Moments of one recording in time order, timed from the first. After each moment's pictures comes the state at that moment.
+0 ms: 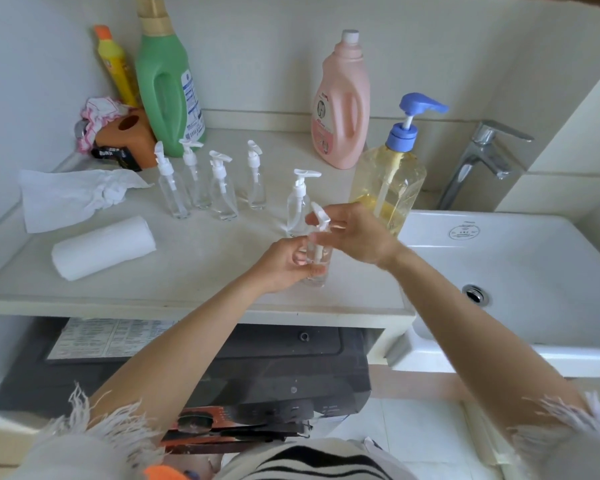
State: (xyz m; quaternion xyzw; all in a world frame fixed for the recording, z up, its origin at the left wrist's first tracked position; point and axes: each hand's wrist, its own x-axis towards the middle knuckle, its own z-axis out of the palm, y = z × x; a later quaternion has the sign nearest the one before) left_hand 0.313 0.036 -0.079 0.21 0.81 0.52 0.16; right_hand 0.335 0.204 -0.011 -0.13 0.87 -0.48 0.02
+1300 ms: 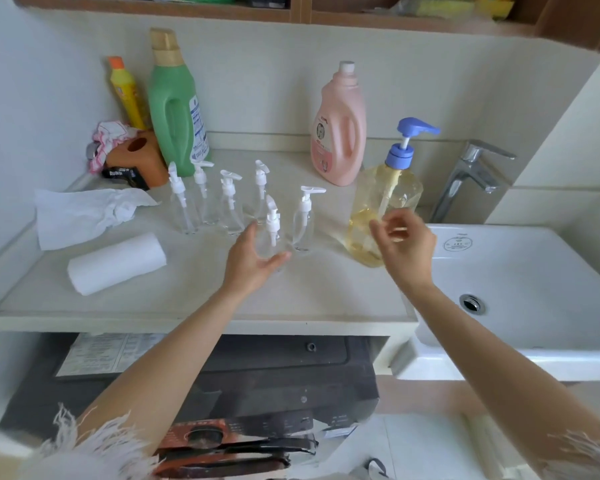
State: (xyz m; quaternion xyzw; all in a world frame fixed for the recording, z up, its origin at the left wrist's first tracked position) left_hand 0.300 -0.015 -0.081 0.05 0.88 0.46 -0.07; right_hand 0.360 0.228 -0.028 0.05 0.80 -0.47 -0.36
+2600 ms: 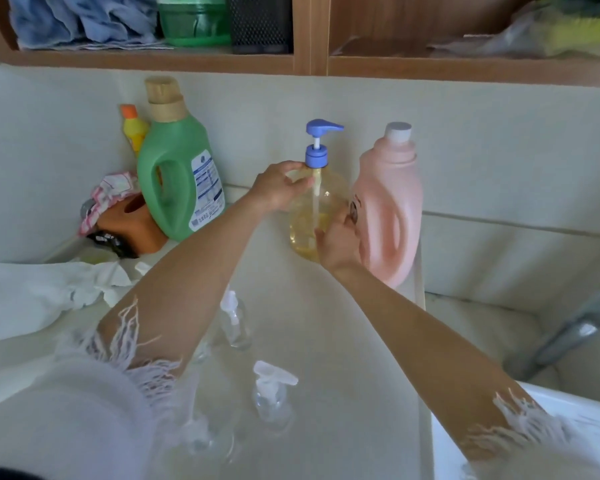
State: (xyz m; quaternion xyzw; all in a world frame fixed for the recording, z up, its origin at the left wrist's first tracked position) left_hand -0.028 0.063 0.049 -0.02 0.89 0.44 -0.03; right_hand -0.005 0.194 -0.034 -0.01 0.94 -0.33 -0.05
